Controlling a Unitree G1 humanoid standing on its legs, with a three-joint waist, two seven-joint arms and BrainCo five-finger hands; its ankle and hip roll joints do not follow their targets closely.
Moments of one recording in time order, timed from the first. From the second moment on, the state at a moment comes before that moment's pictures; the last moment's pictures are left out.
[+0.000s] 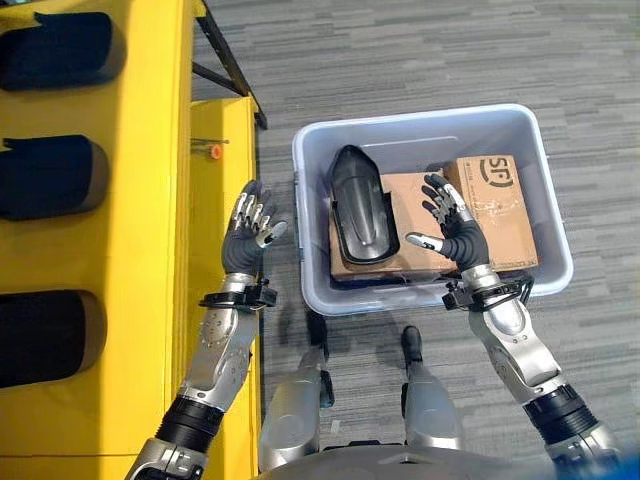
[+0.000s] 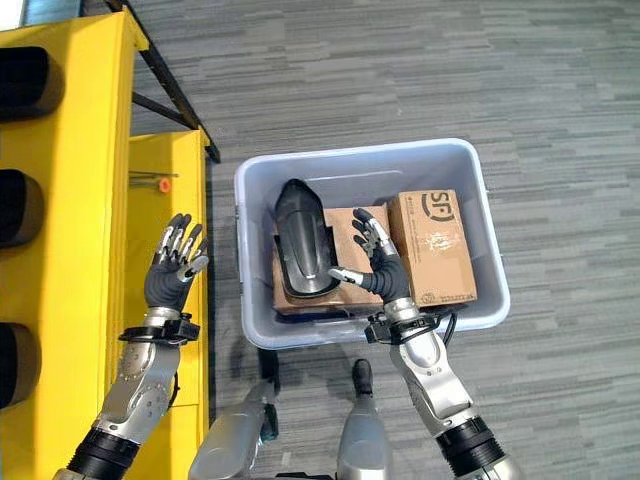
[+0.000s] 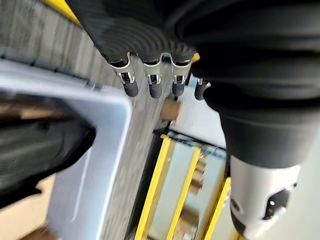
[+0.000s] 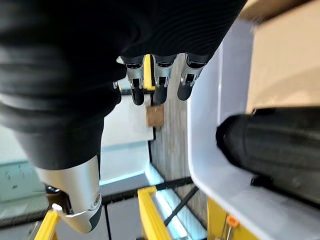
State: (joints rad) left arm -0.05 0.36 -0.23 0.01 -0.65 -0.36 0.11; right arm -0.12 -0.41 0.32 -0.03 0.37 -0.28 -0.10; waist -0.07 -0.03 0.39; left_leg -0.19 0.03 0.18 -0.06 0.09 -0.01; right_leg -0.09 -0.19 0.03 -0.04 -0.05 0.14
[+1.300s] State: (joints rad) left arm -0.34 0.27 -0.19 0.05 -0.48 -0.42 0.48; right arm -0.22 -0.41 0.34 -0.06 0.33 -0.33 -0.28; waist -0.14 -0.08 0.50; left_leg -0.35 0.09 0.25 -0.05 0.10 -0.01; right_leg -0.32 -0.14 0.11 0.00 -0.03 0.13
